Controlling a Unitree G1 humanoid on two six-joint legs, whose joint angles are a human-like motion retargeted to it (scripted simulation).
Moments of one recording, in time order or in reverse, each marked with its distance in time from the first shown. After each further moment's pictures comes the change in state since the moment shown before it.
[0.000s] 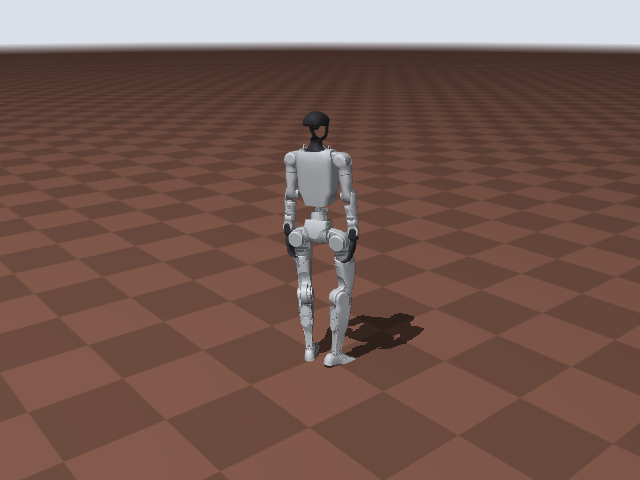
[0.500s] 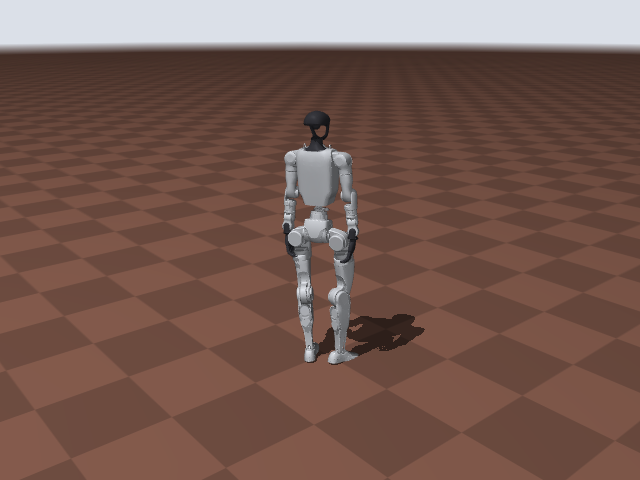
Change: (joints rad) left arm 0.012 -0.007 0.005 0.011 -0.008 0.004 0.004; right arm 0.000 -0.009 0.006 0.032 -0.037 0.026 0.006; waist -0.017 0.004 0.007; left_leg 0.039 -0.030 -0.026 -0.034 0.000 0.026; right_leg -0.008 0.018 0.046 -0.119 0.098 0.000
